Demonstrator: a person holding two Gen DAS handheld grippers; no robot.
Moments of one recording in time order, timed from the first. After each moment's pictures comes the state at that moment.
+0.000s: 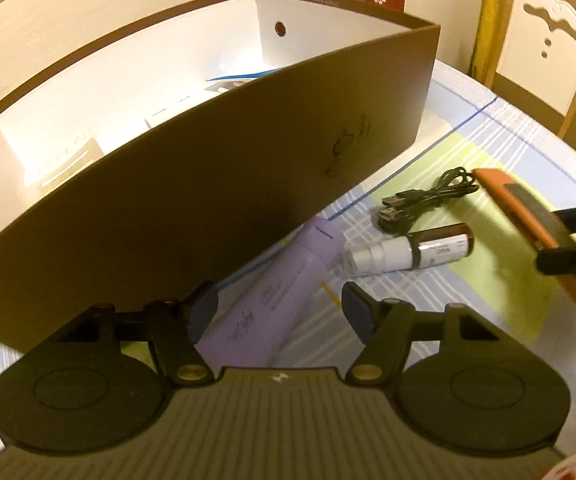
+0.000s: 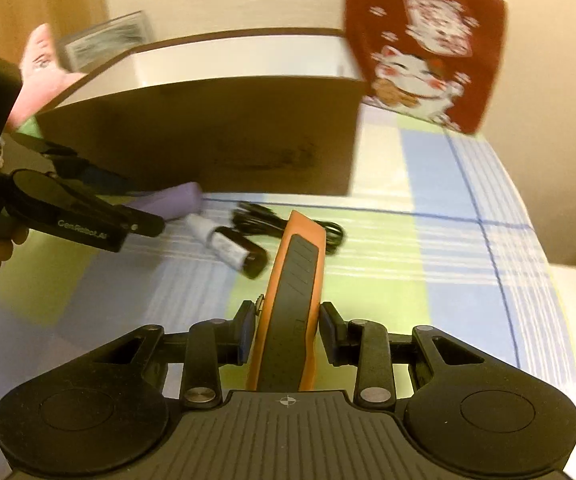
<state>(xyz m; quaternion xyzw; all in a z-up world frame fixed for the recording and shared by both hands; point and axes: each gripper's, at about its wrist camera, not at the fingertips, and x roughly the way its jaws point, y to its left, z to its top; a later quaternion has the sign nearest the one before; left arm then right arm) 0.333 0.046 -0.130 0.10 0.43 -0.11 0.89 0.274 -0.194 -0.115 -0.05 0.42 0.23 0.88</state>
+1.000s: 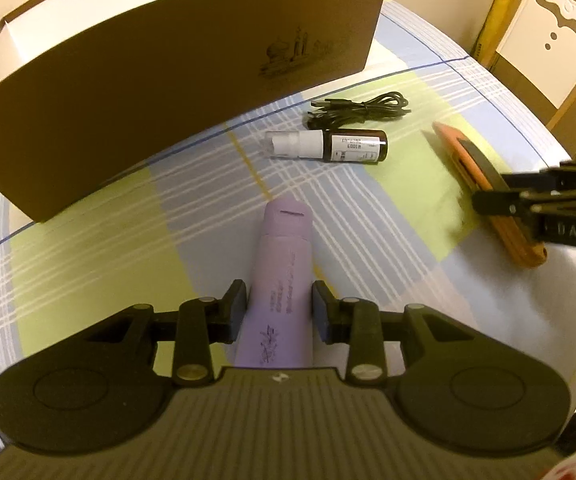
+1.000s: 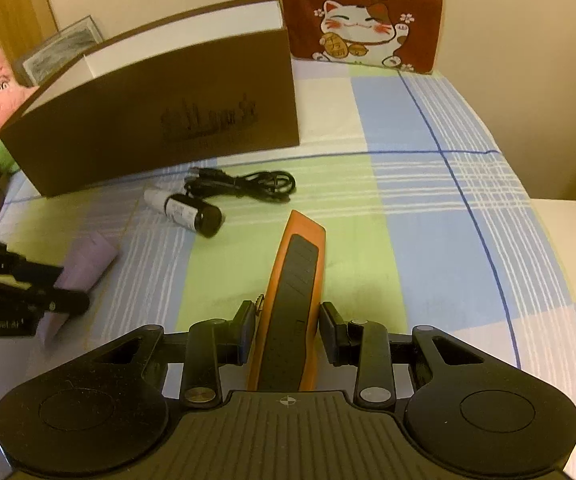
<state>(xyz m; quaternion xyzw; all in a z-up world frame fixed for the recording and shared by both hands) 0.266 0.021 -0.125 0.03 0.52 -0.09 0.85 0.270 -0.222 -0.130 -0.01 0.47 0.20 0.86</state>
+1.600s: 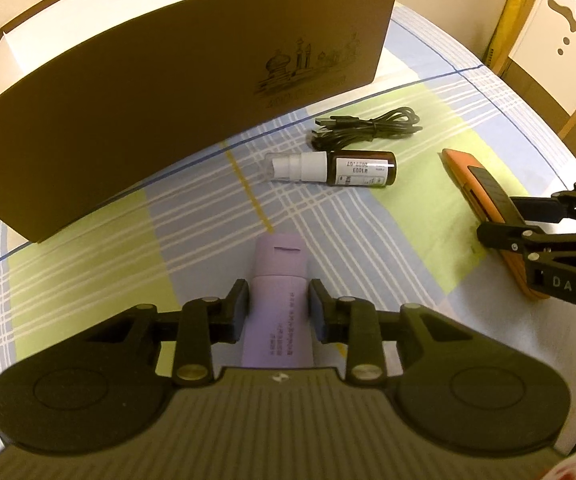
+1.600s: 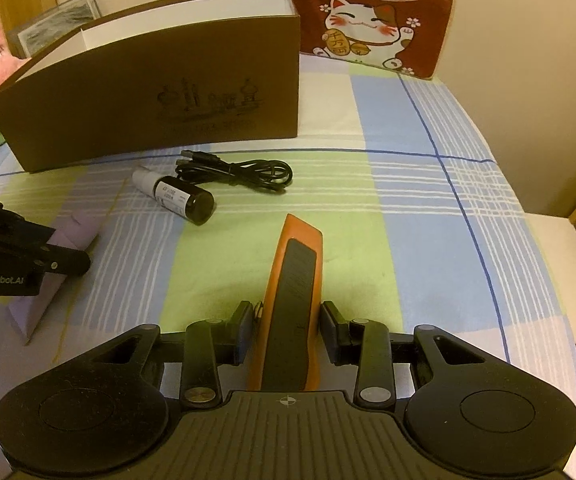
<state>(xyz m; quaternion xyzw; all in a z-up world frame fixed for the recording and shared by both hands) 0.282 0.008 -0.130 0.04 0.51 -0.07 0.85 0.266 -0.206 -0.136 -0.06 0.46 0.18 0.87</state>
